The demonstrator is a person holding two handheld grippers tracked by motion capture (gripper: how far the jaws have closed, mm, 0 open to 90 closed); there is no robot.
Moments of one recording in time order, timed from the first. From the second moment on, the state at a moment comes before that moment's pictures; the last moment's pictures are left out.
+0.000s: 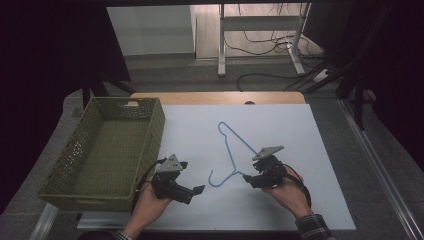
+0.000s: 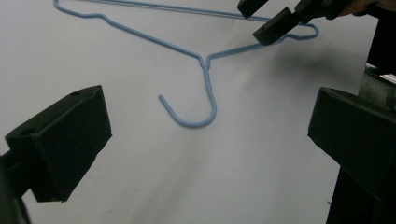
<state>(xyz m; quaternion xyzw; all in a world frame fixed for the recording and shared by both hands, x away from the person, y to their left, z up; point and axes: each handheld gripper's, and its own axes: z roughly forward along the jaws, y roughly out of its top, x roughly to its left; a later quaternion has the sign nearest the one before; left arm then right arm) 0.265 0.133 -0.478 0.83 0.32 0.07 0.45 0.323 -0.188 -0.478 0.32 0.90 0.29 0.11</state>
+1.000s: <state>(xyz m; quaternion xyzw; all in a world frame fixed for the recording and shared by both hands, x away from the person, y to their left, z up) 0.263 0.125 -0.491 0.84 0.32 0.08 0.43 0.348 -0.178 -0.509 0.27 0.92 0.26 0.08</state>
